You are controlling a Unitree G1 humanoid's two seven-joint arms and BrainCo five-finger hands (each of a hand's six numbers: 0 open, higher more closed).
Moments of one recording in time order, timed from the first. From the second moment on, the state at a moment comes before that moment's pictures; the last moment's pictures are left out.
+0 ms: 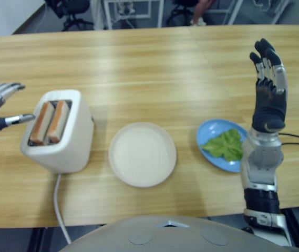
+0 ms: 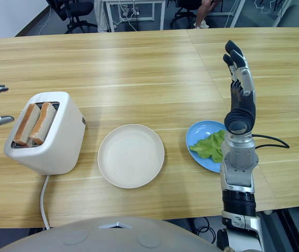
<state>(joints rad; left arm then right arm) 0.34 0.94 0.65 -0.11 0.42 -0.38 -0.34 -0.07 -0.27 -0.21 -0.13 0.04 -0.88 0.08</state>
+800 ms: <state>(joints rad) 0.48 0.93 0.58 -0.13 0.49 -0.34 -0.41 -0.03 -0.30 -0.24 -0.21 0.08 -0.85 0.10</state>
